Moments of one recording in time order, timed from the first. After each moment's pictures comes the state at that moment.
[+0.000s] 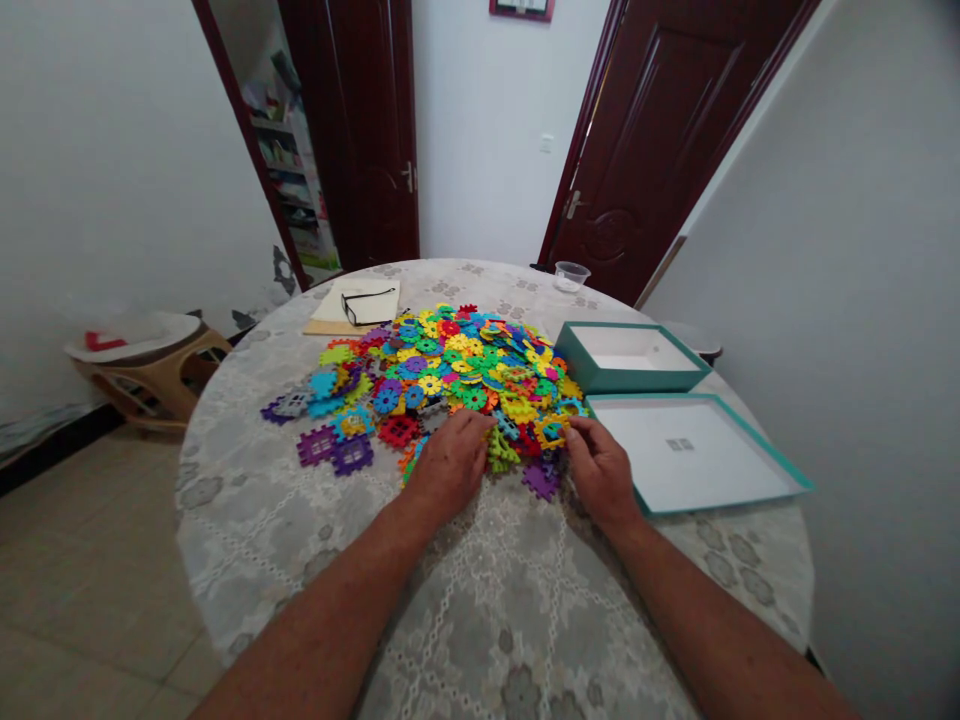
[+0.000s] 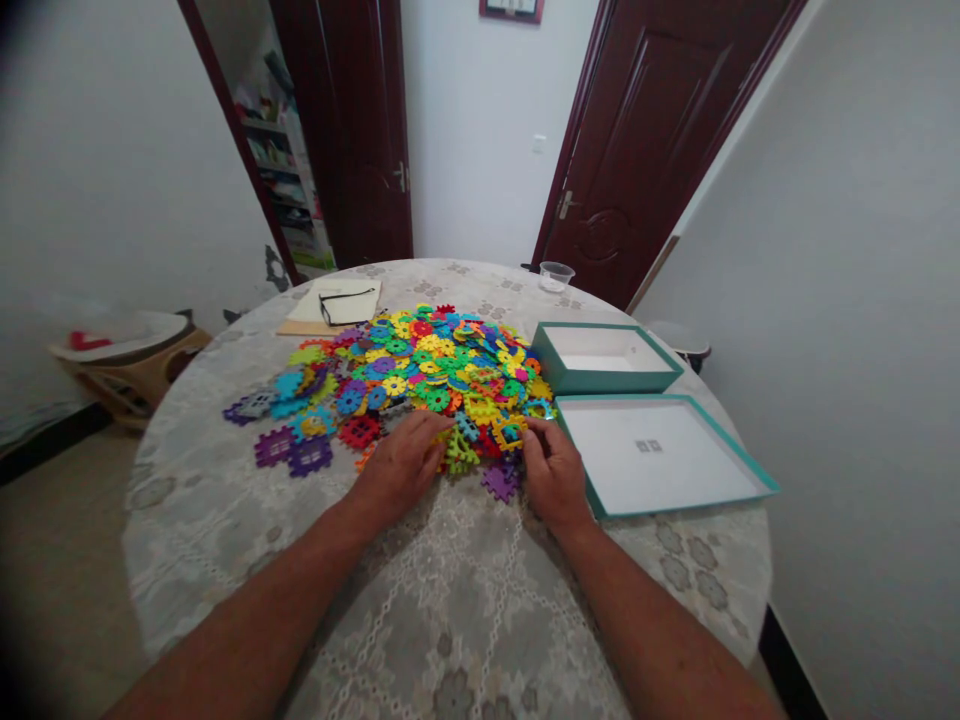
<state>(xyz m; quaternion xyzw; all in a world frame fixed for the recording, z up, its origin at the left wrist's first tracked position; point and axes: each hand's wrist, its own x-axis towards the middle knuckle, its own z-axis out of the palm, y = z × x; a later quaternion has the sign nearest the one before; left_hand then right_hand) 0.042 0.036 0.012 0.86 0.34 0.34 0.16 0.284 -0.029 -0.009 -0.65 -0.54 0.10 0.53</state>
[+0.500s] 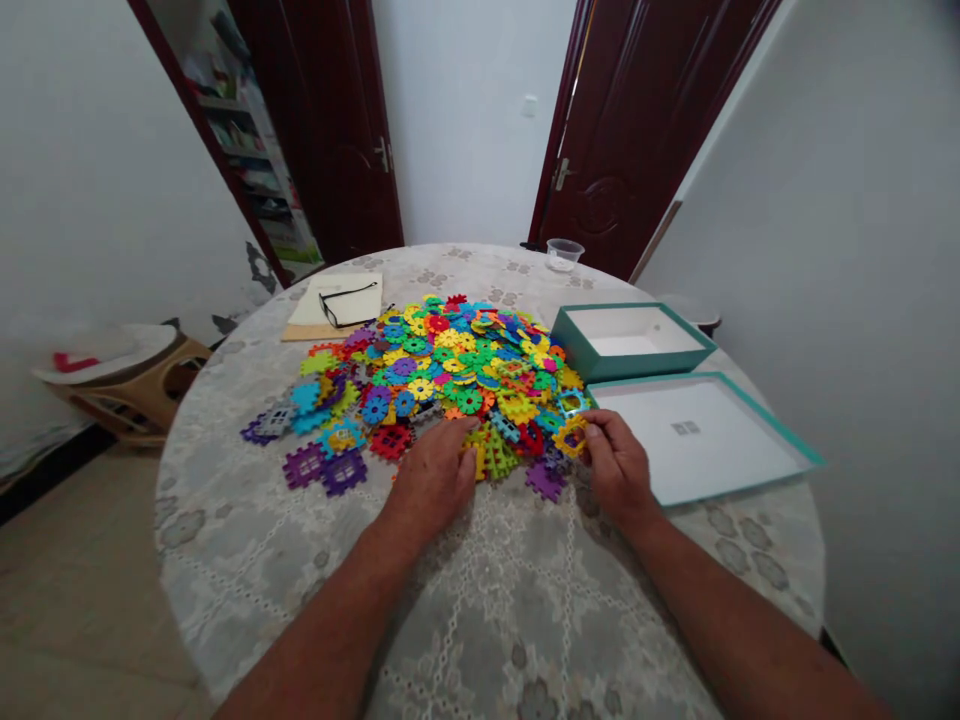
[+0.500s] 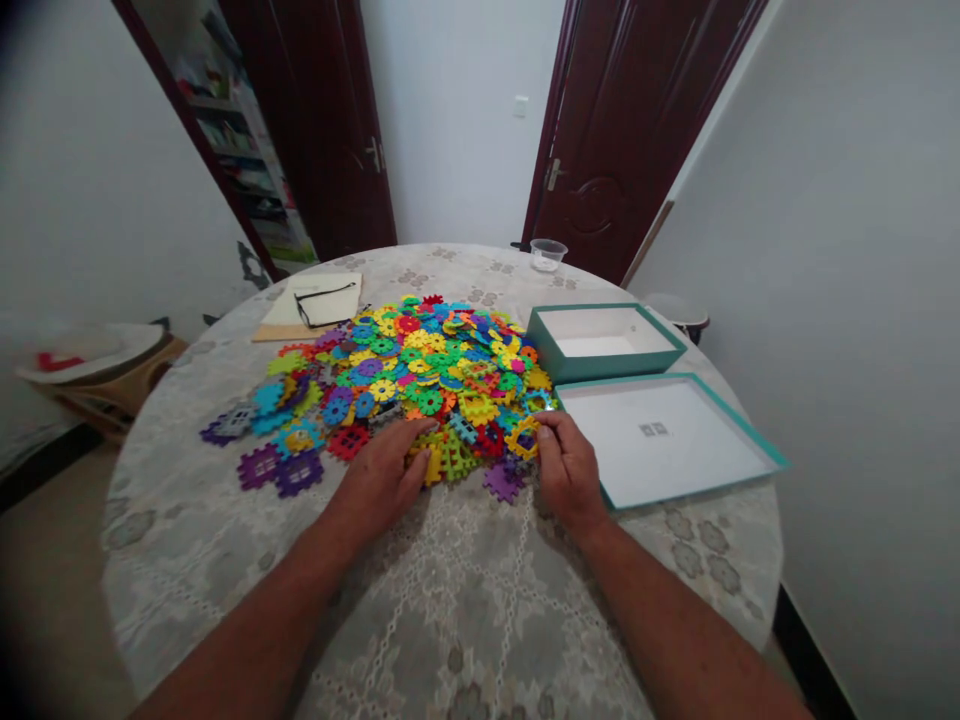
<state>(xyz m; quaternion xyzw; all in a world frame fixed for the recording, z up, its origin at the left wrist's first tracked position) 0.027 0.045 0.009 0.85 0.39 0.31 0.16 0.287 -0.035 -0.002 -0.65 -0.51 0.13 0.55</state>
